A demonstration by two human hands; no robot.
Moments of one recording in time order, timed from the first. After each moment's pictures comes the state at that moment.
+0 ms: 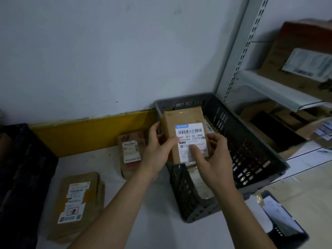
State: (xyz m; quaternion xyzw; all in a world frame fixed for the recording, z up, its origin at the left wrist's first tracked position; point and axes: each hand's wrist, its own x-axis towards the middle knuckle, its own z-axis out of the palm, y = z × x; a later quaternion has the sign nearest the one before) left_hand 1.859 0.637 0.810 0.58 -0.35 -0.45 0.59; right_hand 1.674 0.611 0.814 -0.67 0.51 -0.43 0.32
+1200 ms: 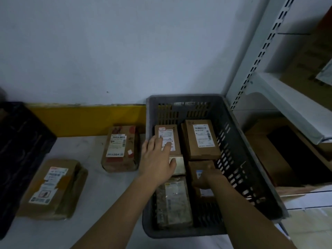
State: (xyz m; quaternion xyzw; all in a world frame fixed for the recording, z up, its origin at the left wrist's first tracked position) left_hand 1.785 0.541 0.736 0.82 -0.56 -0.02 0.07; right_hand 1.609 0.382 0.649 -0.72 0.57 0.33 0.23
